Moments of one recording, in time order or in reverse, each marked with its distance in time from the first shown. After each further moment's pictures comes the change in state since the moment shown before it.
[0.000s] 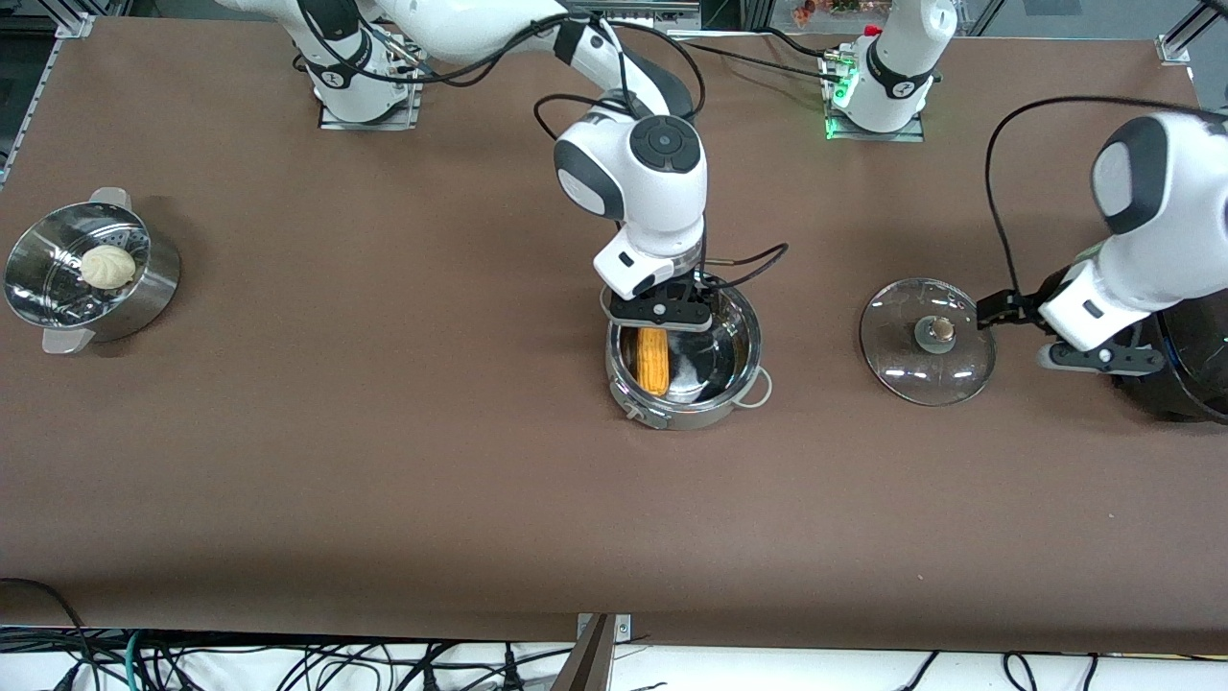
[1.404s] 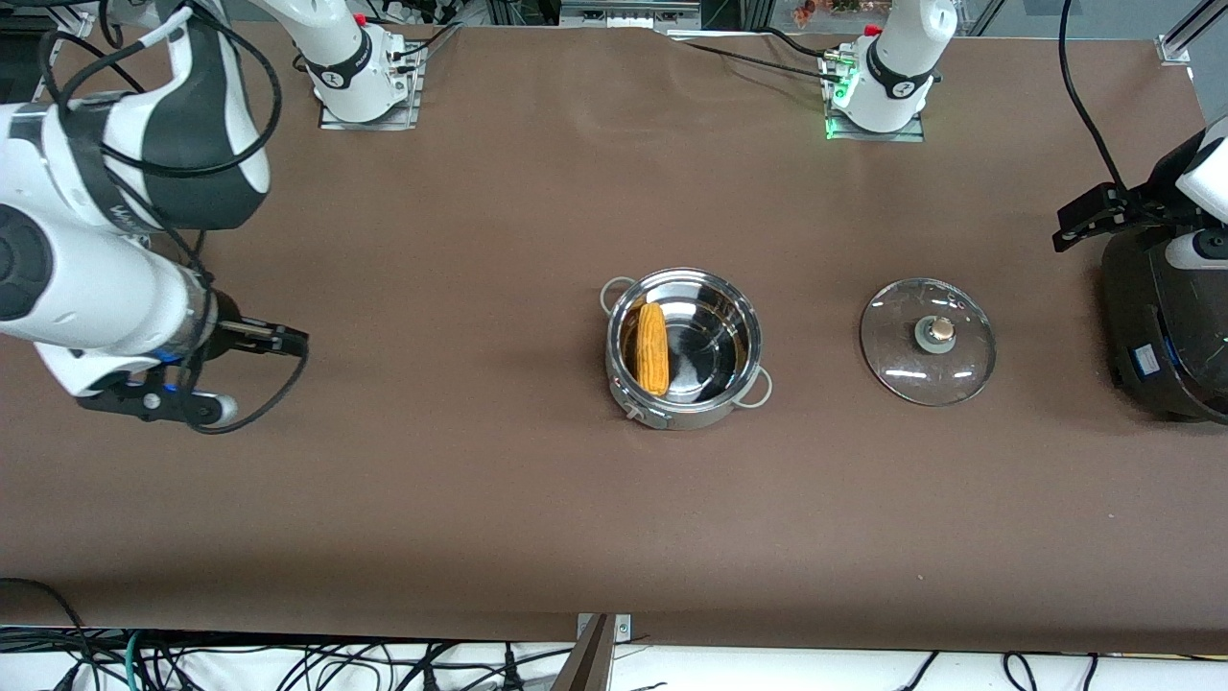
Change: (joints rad) left arm -0.021 -0.159 -0.003 0.210 0.000 -0.303 -0.090; right arm -0.561 -0.281 -0.142 0.007 0.066 -0.622 -0.674
